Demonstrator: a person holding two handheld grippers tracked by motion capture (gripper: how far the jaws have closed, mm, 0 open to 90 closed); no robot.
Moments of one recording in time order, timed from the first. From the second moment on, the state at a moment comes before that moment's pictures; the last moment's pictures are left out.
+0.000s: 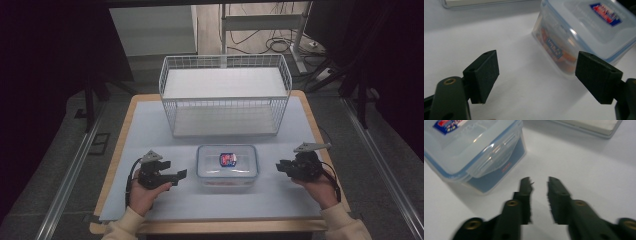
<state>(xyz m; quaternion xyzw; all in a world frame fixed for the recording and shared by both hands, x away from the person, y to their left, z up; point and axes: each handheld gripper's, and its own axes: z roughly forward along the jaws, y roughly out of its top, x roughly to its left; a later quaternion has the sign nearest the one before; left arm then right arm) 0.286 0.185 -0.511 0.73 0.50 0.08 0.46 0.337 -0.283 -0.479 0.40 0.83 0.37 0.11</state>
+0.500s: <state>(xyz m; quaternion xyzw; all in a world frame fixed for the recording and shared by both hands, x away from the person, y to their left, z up) 0.312 0.164 -0.509 0.71 0.51 -0.03 0.48 0.350 -0.264 -0.476 0.42 0.80 0.43 0.03</state>
